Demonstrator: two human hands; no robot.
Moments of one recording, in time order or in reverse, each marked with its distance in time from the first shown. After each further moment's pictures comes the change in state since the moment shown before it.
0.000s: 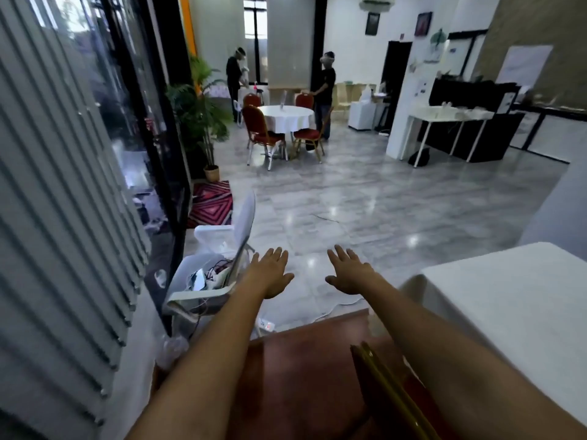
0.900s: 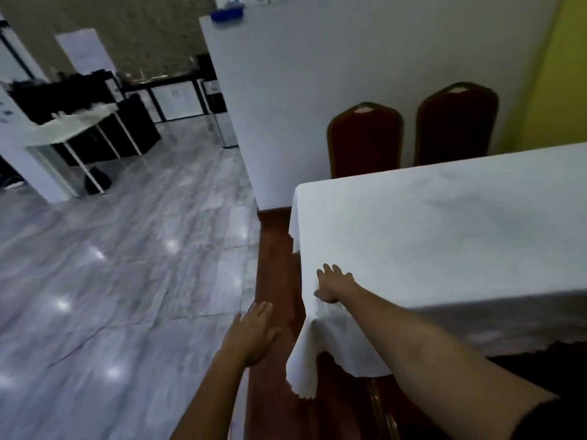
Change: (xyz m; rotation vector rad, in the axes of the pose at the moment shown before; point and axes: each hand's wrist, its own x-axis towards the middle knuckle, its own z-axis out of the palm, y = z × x) left_hand 0.423 0.218 -0.003 0.337 -0.251 1.106; right_hand 0.135 0.303 0.049 0.552 -0.012 1.172
